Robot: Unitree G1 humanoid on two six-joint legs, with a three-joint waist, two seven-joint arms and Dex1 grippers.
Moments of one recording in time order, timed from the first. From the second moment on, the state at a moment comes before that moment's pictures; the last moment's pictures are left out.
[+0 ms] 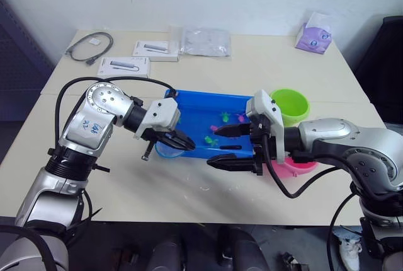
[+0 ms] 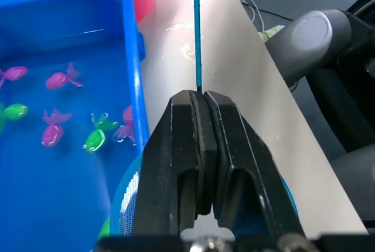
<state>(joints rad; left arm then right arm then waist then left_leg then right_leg) -0.81 0.71 -0.27 0.05 -0.26 0.28 -1.46 -0.65 -0.74 0.10 -0.51 1.00 1.11 0.68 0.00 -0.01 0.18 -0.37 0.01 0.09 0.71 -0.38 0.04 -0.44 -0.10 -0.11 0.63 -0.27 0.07</state>
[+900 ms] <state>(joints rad) -0.79 0.69 -0.25 0.04 -0.28 0.35 -1.41 -0.63 -0.74 0.10 -0.50 0.90 1.09 0.71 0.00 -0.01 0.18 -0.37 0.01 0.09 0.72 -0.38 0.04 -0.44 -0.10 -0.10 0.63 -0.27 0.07</state>
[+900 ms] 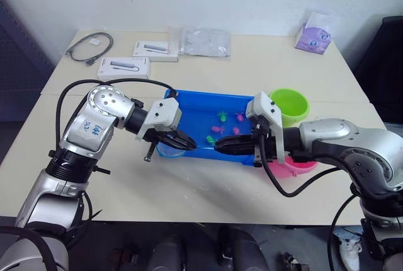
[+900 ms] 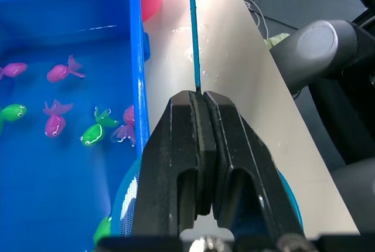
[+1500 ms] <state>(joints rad) -0.81 0.82 0.22 0.29 -0.50 0.43 -1.24 -0.45 -0.82 -0.11 -0.54 0.90 1.04 0.72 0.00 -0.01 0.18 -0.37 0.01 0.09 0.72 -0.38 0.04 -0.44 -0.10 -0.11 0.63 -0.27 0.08</state>
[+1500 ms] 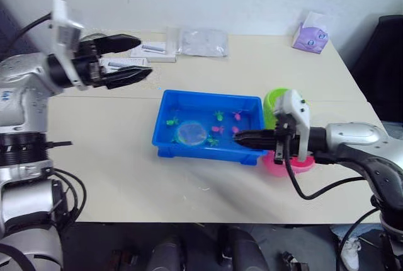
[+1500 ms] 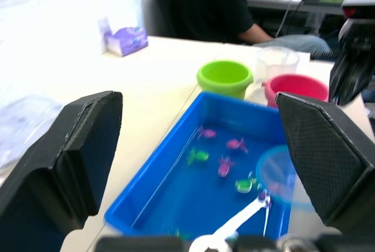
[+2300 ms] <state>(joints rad) -0.44 0.75 0.16 0.11 -0.50 0.40 -1.27 -0.81 -1.00 0.07 -0.23 0.92 1.57 0.60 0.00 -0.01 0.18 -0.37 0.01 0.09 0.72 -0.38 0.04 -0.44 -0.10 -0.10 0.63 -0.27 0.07</state>
